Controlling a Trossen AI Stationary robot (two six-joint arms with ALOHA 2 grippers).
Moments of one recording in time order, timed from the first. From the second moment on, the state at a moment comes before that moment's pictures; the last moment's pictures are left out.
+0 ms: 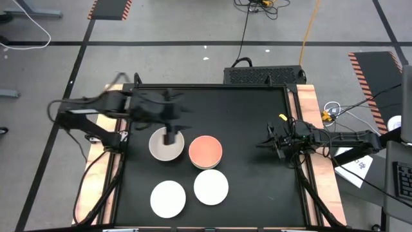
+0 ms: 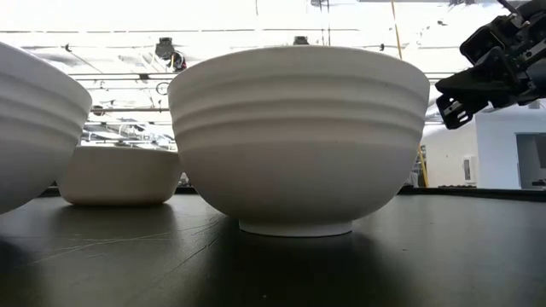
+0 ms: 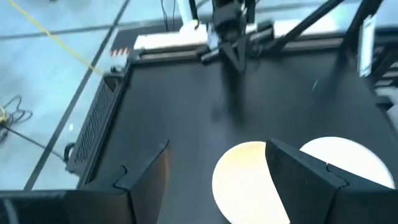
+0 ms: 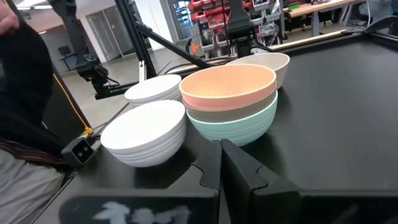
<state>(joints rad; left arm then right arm) -0.10 1.35 1.70 -0.92 -0.21 0.03 -0.07 0.18 0.01 0.04 -0.27 0.25</state>
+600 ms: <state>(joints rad) -0.19 0.81 1.16 -0.56 -0.36 0.02 -0.07 0.18 0.01 0.04 -0.27 0.25</state>
